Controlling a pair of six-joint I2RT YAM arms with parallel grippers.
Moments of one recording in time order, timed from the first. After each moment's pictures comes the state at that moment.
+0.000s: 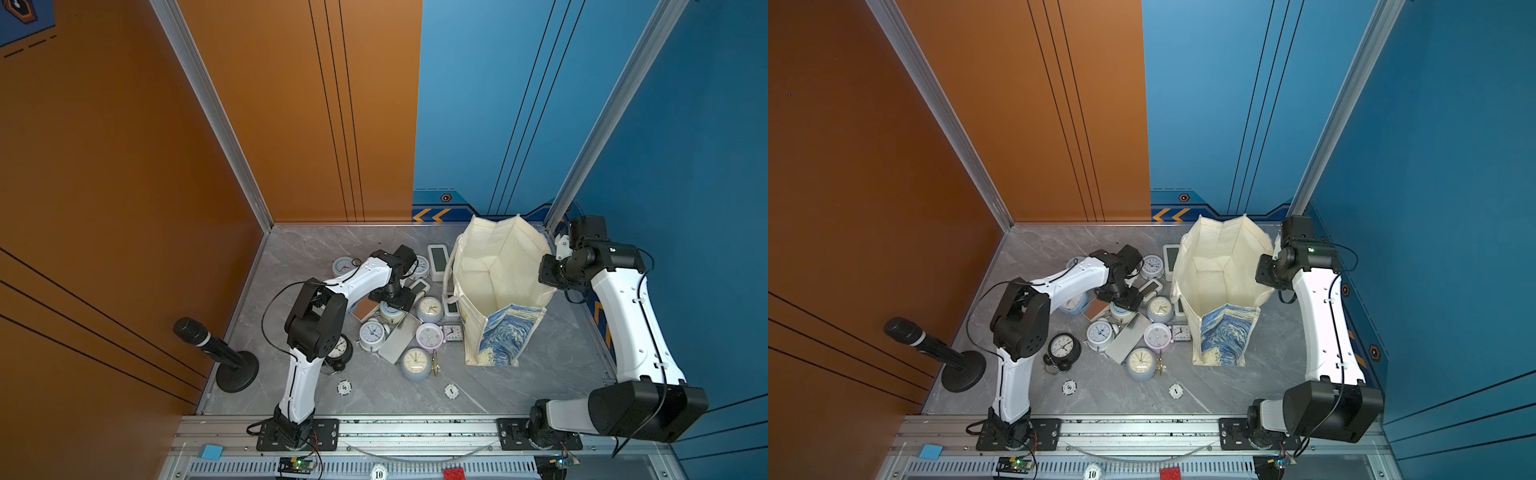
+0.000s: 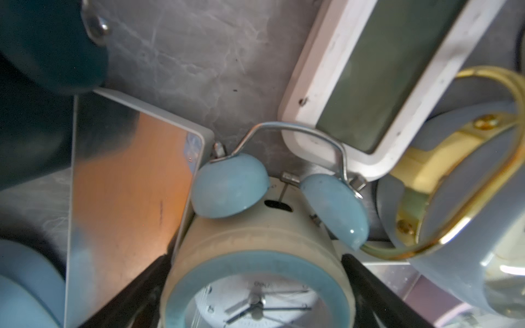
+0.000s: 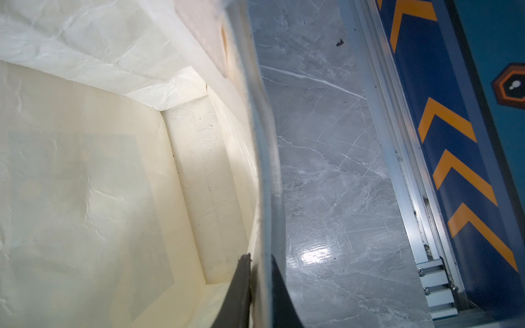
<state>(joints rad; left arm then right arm) -0.60 2.08 1.64 -0.98 -0.02 -0.23 -0.12 1.38 1.52 -1.23 -0.04 0.20</state>
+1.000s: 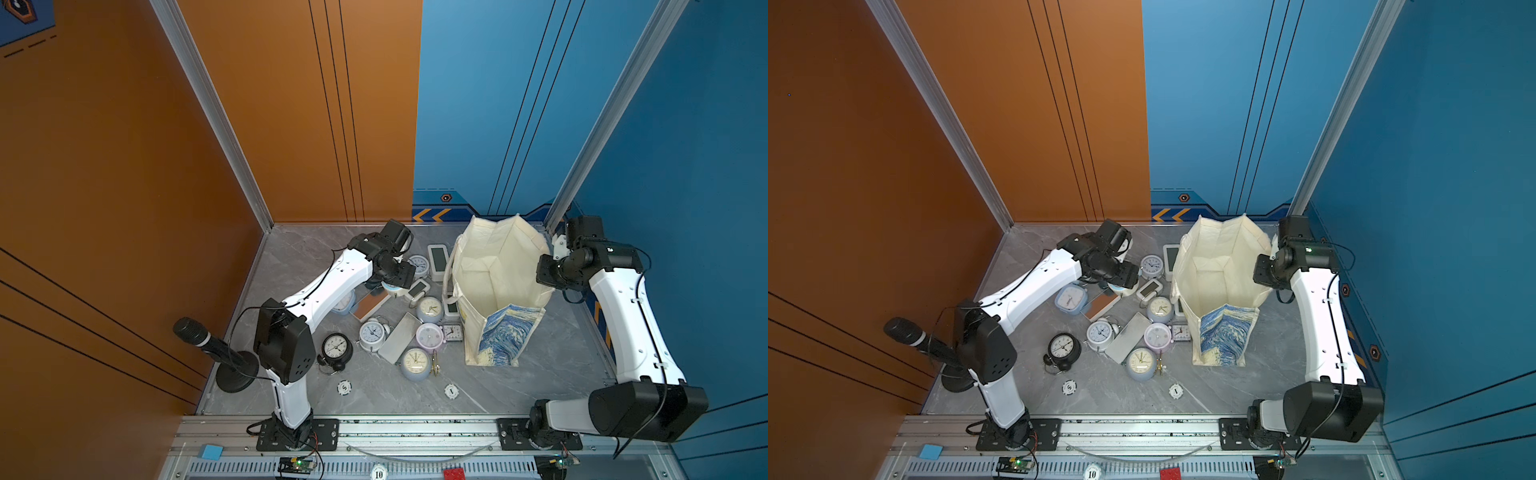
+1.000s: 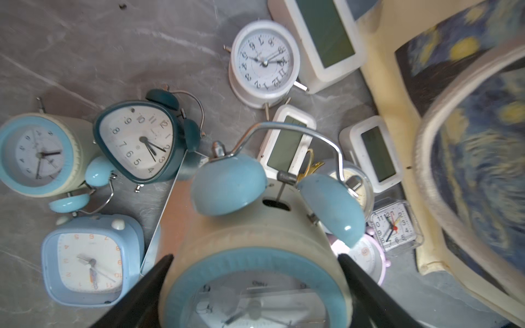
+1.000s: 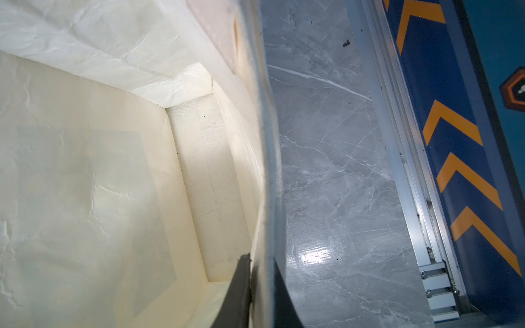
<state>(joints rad) -0.60 1.81 1.74 -0.99 -0.04 -0.27 -0.10 1.38 1.52 -1.23 -0.03 0.20</state>
